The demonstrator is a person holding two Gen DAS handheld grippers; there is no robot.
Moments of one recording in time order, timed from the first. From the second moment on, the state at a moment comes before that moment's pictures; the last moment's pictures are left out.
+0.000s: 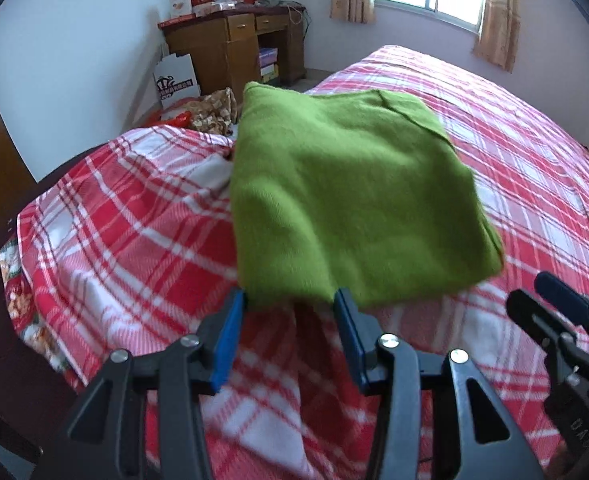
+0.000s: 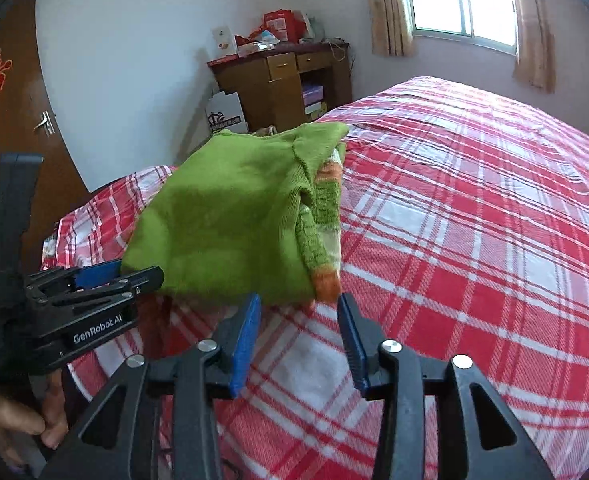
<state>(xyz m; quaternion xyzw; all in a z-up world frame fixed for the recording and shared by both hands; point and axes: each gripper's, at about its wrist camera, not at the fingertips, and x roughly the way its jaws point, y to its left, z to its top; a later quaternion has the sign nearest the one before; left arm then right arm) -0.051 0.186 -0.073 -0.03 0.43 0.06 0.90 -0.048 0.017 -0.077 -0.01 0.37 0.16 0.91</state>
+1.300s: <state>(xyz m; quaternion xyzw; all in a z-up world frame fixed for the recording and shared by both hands) -0.161 0.150 0.054 0.02 0.22 0.07 0.97 -0.183 -0.006 0.067 0.01 0.17 0.07 0.98</state>
